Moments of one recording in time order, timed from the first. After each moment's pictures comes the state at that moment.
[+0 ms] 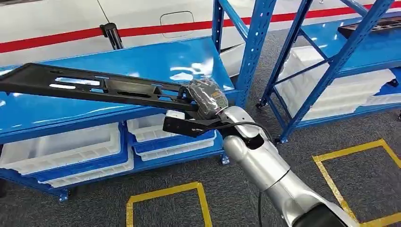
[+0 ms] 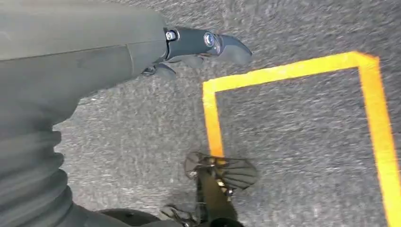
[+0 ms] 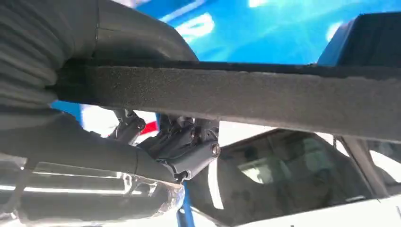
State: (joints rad) left arm -0.09 -0.12 0.90 -0.21 -0.61 0.28 -0.39; right arm -0.78 0.09 0.85 -1.17 0.73 -0.13 -0.19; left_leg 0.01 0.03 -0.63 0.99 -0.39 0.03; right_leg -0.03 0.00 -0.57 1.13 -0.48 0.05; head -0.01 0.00
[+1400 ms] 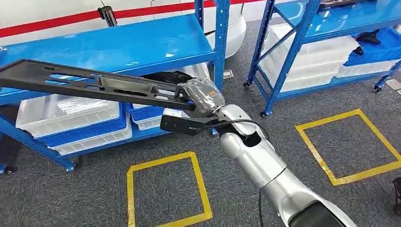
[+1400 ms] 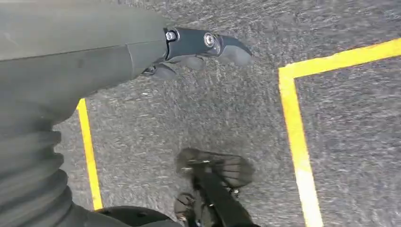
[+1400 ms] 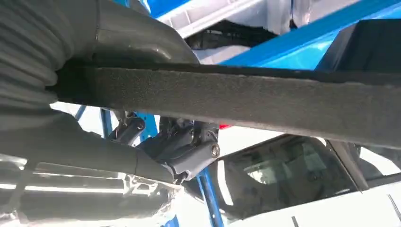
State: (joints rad) left arm -0.09 -0.12 0.90 -0.21 -0.61 0.28 -0.38; right arm -0.79 0.11 0.82 -1.14 0.73 -0.10 -0.21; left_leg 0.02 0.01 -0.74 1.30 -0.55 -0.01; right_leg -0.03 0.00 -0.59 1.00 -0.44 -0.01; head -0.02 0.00
